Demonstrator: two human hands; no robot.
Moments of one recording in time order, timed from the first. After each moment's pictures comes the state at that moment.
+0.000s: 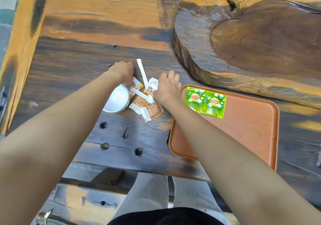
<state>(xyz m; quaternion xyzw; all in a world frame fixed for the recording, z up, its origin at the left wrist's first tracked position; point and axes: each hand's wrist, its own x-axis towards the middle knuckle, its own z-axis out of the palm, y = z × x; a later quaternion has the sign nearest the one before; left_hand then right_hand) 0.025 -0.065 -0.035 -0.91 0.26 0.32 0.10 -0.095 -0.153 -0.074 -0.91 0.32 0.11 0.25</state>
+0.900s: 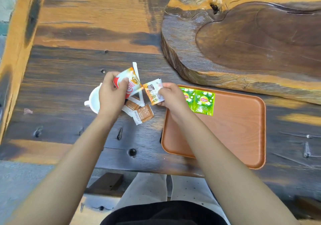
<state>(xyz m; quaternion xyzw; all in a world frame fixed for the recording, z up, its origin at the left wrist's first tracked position) -0.072 -0.041 0.001 -0.86 0.03 0.14 -0.48 -0.148 -0.165 -0.027 -0.54 0.45 0.03 0.71</state>
